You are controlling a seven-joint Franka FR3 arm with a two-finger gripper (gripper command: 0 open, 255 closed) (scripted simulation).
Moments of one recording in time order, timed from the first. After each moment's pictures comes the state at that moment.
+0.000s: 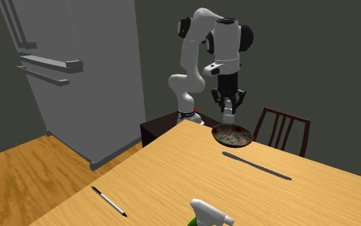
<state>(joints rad) 0.45 -0.27 0.63 -2.10 0.31 1.89 0.71</state>
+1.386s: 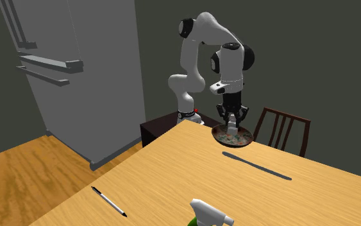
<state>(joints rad) 0.49 -0.28 0.71 -2.31 0.37 2.10 0.75</state>
